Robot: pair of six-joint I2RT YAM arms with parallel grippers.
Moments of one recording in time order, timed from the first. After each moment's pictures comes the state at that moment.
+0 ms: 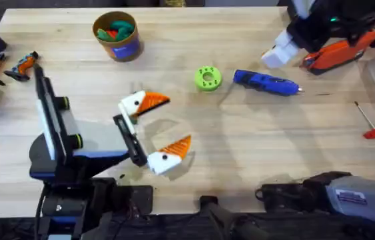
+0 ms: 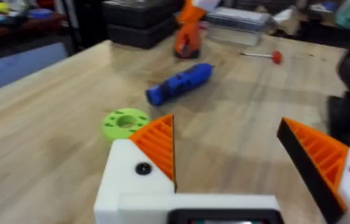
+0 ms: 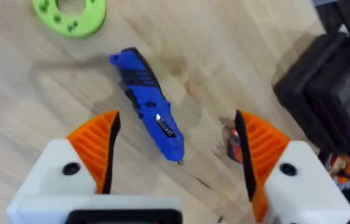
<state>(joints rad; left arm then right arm) 0.00 0.01 0.01 -0.09 1.07 0.05 0.23 1.39 1.42 -1.05 0.08 -0.62</state>
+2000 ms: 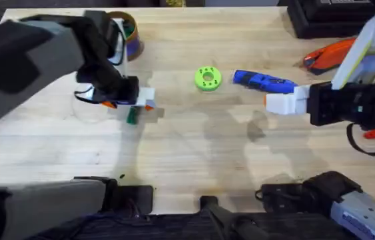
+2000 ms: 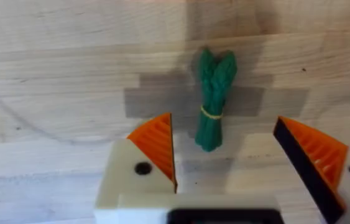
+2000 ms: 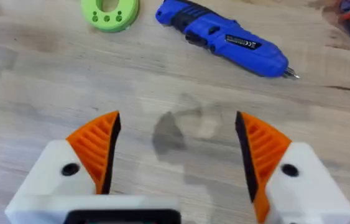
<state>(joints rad) -0.08 1.48 0.97 -0.98 0.05 -0.06 0.29 0.77 0.89 -1.05 0.00 0.15</state>
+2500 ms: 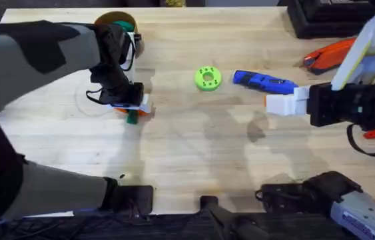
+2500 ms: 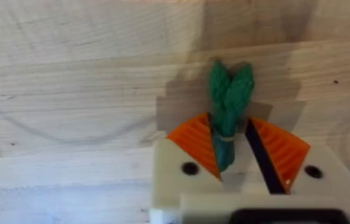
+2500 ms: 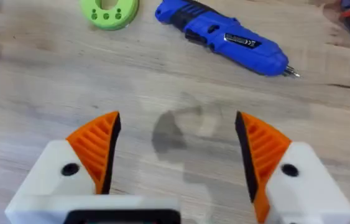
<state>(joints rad) -0.10 1.62 0.96 -0.94 0.02 -0.04 0.29 0.77 0.89 -1.05 0.00 0.15</state>
